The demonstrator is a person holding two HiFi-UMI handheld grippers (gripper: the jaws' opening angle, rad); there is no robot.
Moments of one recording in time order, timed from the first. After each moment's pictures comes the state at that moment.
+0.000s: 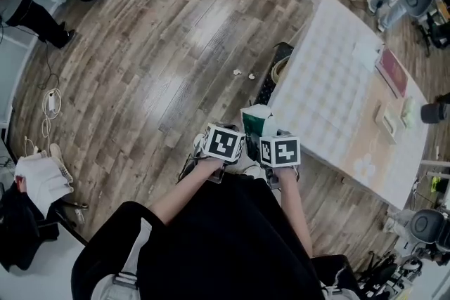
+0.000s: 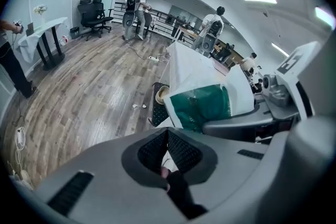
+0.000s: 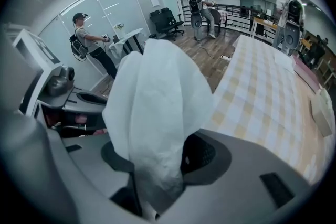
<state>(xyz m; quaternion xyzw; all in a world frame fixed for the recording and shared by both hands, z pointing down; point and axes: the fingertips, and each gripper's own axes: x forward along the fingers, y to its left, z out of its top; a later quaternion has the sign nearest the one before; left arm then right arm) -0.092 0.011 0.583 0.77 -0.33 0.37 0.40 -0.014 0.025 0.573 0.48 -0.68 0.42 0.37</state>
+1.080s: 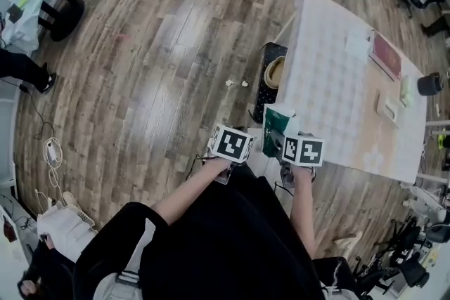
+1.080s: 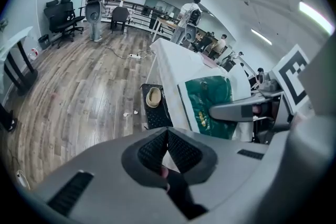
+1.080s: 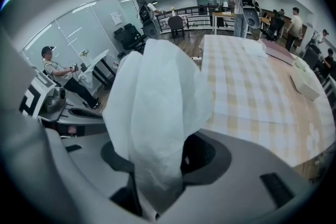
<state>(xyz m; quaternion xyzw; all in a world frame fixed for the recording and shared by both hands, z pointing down) -0.081 -0.099 0.578 0.81 -0.22 0.41 0.36 0.031 -0.065 0.561 0.61 -0.58 0.47 0.27</state>
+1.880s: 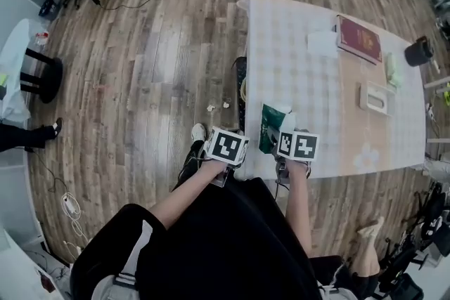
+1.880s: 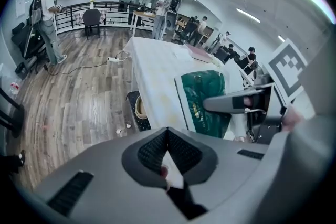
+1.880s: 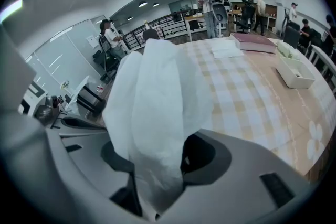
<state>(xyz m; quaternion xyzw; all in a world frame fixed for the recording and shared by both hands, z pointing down) 0.078 -0.171 0.563 0.82 -0.15 0.47 0.28 0.193 -0.127 0.561 0.67 -0.51 0.50 0.17</state>
